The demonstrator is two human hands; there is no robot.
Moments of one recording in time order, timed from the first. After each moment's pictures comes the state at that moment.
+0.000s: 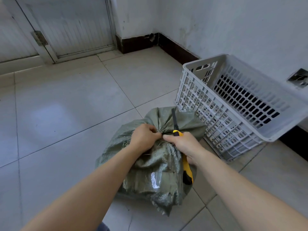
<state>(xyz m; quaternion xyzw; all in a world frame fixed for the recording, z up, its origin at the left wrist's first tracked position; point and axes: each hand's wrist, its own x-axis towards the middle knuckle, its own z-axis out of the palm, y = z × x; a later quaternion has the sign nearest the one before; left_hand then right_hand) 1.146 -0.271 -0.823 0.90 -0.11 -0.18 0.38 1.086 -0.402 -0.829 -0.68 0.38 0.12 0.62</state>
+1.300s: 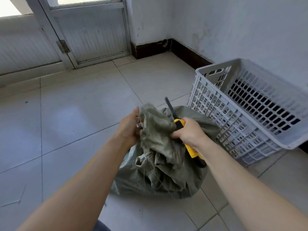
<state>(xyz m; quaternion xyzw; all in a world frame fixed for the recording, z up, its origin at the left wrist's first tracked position) 1.170 -0.216 -0.776 0.55 0.18 -0.26 0.77 1.110 -0.387 -0.784 -0.81 0.23 0.08 0.54</state>
